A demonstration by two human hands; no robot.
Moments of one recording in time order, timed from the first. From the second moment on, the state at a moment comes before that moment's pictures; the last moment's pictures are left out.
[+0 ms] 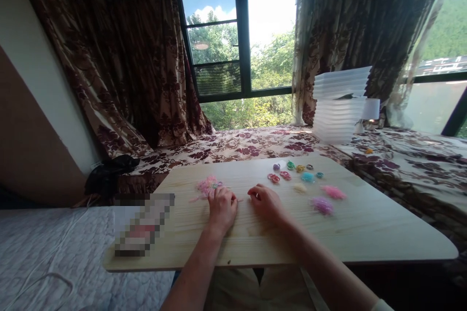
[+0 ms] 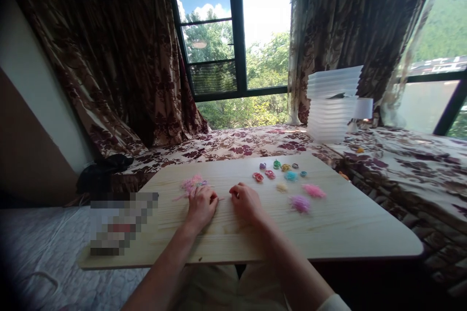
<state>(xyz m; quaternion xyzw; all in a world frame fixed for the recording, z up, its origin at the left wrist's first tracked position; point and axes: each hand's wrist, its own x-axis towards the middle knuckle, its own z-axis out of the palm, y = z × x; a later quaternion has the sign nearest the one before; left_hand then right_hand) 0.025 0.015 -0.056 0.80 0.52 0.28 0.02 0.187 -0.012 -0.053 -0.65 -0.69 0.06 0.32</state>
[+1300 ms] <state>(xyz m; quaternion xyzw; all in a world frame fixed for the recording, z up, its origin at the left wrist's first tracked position) 0.029 0.010 -0.049 0.78 0.49 0.38 0.09 0.186 -0.016 -0.049 -0.60 -0.72 0.08 0.35</state>
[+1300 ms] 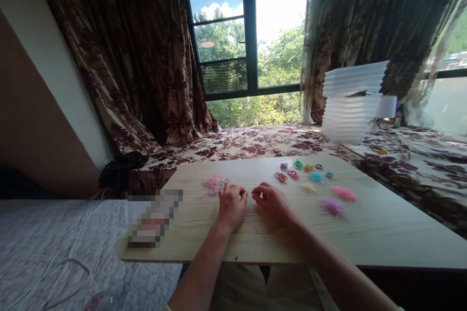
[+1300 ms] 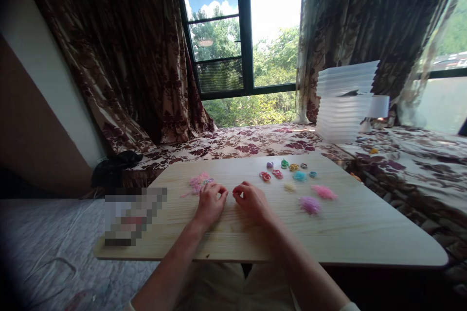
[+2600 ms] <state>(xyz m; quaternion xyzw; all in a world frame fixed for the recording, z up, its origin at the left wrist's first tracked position) 0.035 0.007 -0.046 0.77 0.47 0.42 0.02 0.198 -0.009 -0.061 -0.52 -0.71 0.18 0.43</state>
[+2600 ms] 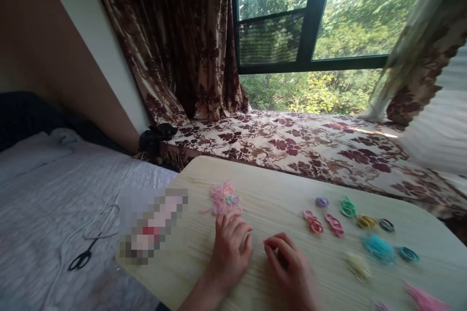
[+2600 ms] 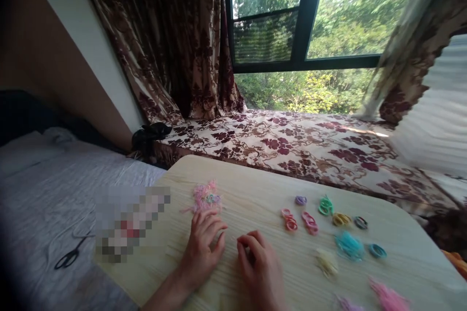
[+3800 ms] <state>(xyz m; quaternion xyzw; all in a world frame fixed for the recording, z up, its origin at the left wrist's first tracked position) 0.026 0.001 -0.041 0.76 0.51 0.40 0.09 0.197 -0.013 -0.043 -0.55 -0.73 0.18 0.37</state>
